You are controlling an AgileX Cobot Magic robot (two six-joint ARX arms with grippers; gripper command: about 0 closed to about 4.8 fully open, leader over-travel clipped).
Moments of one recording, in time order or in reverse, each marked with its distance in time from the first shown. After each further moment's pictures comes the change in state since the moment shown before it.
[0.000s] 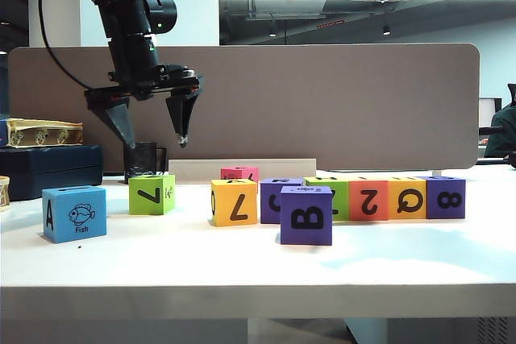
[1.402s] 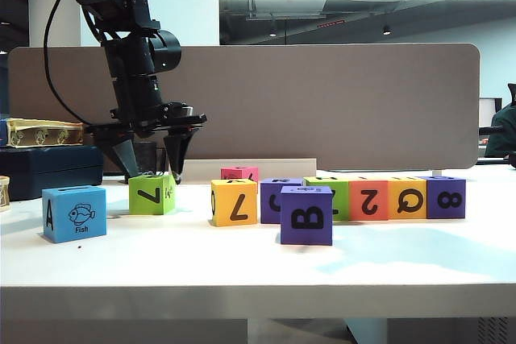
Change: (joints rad) left arm 0.002 0.062 -0.085 0.094 -0.007 -0.063; right arm 0.001 0.000 0.000 0.014 -0.151 0.000
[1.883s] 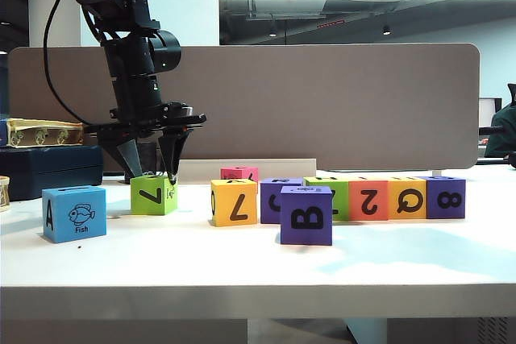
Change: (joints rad) left arm 0.000 0.000 0.000 -0.006 0.002 0.000; right arm 0.000 0.000 0.000 -0.001 0.000 0.000
